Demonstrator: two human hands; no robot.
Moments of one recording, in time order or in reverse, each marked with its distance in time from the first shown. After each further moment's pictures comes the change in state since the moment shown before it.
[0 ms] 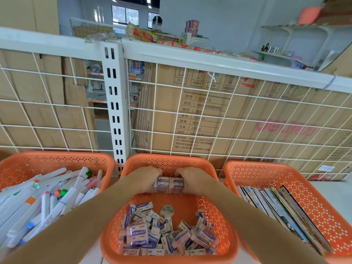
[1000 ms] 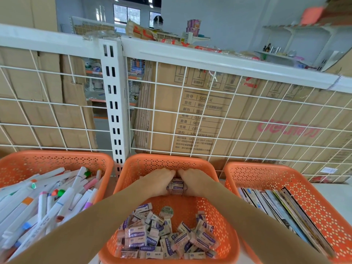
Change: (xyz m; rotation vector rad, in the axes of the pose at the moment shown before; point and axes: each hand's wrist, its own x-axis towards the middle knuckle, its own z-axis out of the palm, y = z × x) left_hand 0.020 0.031 0.005 -0.067 0.089 0.085; right_hand 0.006 0.007 0.008 -0.133 0.002 -0.024
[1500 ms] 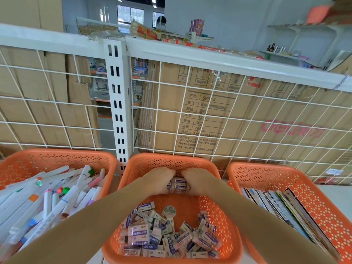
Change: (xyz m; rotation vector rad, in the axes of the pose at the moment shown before) left_hand -0.005 -0.004 -0.002 0.040 0.004 -0.030; right_hand 0.001 0.003 -0.004 -0.044 -0.013 -0.040
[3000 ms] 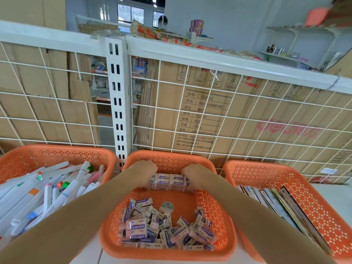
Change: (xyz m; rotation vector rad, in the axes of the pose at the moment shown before) left_hand -0.016 -0.027 -0.012 0.161 -0.151 -0.150; right_hand -0.001 0.001 -0.011 -0.060 -0.118 0.010
